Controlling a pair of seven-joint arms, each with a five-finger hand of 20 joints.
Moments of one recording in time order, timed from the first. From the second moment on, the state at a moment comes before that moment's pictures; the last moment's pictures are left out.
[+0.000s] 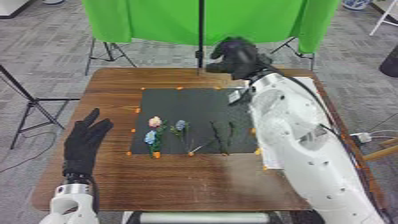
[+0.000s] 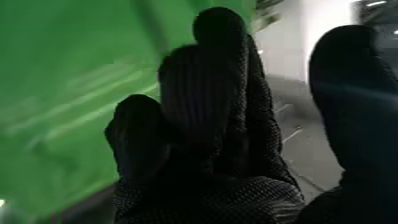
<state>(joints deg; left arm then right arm) 121.2 -68.8 -93.9 -111.3 49.3 9.3 18.6 -71.7 -67.6 66.4 -109.4 -136.6 -11.4 16.5</state>
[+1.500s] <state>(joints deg) 121.7 -69.3 -94.3 -111.6 49.6 9.3 18.6 -82.0 -59.9 71.0 -99.1 -136.4 -3.9 19.4</state>
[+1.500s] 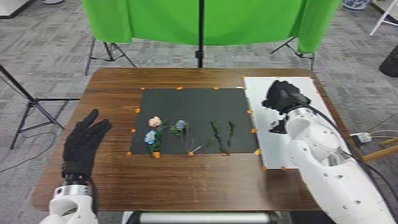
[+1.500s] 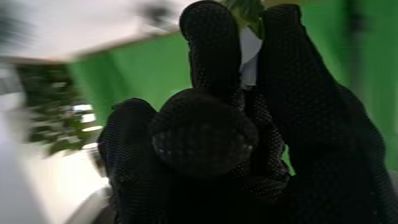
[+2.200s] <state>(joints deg) 121.5 -69.3 -94.3 -111.5 49.6 8.8 18.4 -74.1 -62.2 53.6 -104.1 -135.8 -14.4 12.8</state>
